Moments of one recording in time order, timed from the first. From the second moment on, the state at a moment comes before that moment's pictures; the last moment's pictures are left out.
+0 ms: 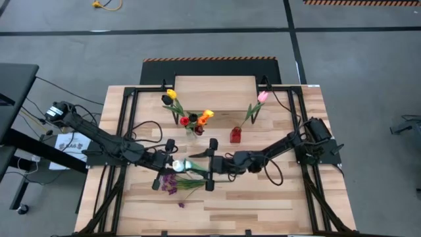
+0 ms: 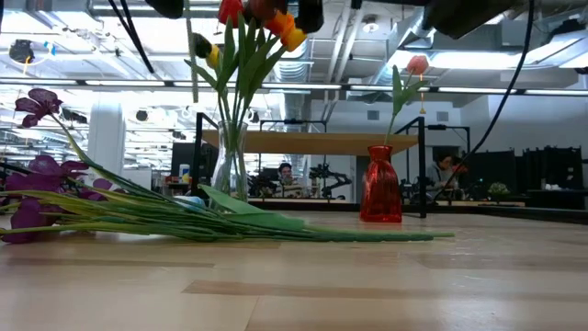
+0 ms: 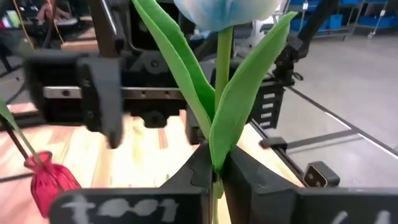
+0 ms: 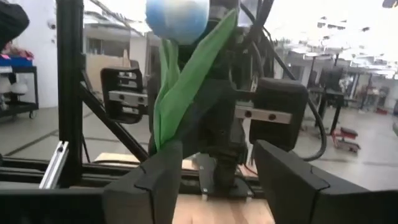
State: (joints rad) left arm -0.45 1.05 0.58 0.34 -0.18 0.00; right arm 0.34 1.94 1.09 1.02 0.34 -0.22
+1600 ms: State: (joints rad) left arm -0.44 1.05 0.59 0.25 -0.23 -0.02; right arm 0.39 1.94 1.23 0.70 0.34 -0.30
